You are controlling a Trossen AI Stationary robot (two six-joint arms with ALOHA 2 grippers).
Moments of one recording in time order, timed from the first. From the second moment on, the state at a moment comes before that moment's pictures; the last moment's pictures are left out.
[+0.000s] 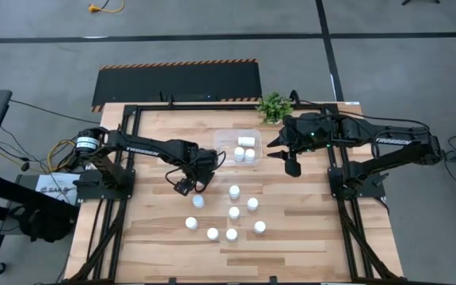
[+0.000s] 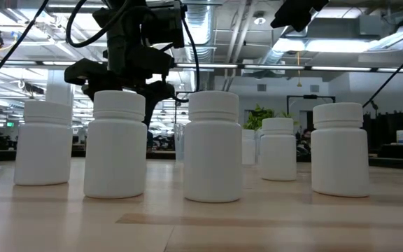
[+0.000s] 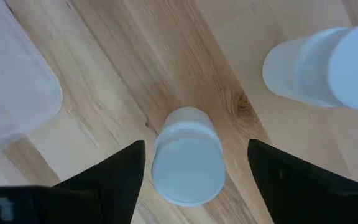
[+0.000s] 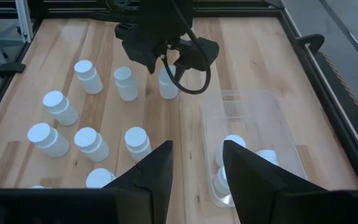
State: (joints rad) left arm 0.05 1.69 1.14 -0.82 0.06 0.59; right arm -0.08 1.10 1.12 -0.67 -0.05 -0.09
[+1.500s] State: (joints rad) left arm 0.18 1.69 1.53 -1.06 -0.01 0.68; right arm -0.08 1.10 1.12 -0.66 -0.05 -0.11
